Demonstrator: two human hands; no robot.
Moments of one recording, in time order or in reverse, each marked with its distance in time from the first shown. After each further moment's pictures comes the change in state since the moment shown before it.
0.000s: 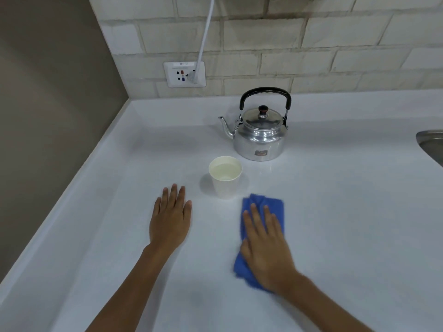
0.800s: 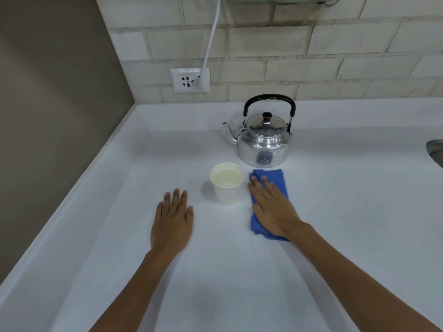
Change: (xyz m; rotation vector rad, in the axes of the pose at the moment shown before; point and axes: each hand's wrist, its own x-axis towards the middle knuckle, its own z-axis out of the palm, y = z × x) left_hand 0.000 0.002 0.005 0.036 0.029 -0.005; right_hand 0.097 0.066 0.013 0.066 0.042 -0.199
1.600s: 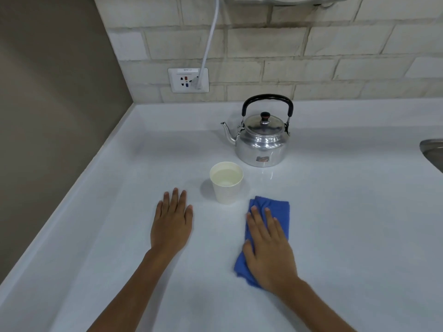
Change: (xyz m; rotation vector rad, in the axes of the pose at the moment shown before) left_hand 0.002 0.001 -0.002 -0.021 -0.008 -0.009; right_hand -0.079 -0.076 -0.007 0.141 0.015 0.239
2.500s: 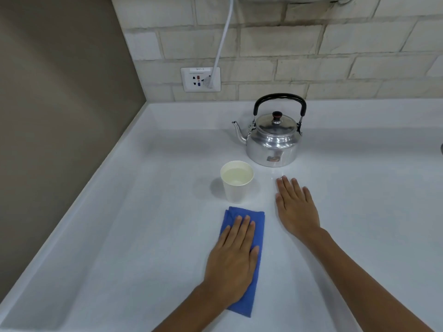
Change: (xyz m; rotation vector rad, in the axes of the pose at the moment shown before) left_hand -0.093 0.095 -0.021 0.033 -0.110 0.364; right_hand 0.088 0.074 0.002 -0.087 0.013 0.078
